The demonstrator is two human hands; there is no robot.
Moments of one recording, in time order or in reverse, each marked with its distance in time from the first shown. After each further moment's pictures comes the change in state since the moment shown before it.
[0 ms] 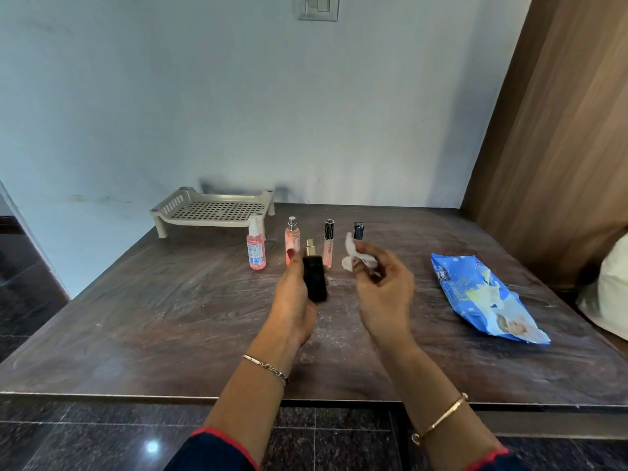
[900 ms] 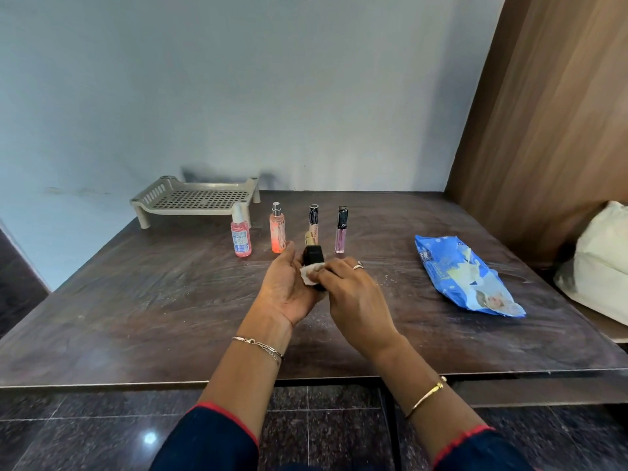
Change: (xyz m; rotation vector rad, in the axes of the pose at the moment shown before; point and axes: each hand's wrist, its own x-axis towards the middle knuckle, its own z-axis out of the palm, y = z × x) left_hand 0.004 -0.001 0.002 -0.203 -0.148 -0.352; right_hand -0.012 0.036 -0.021 -0.849 -0.421 -0.741
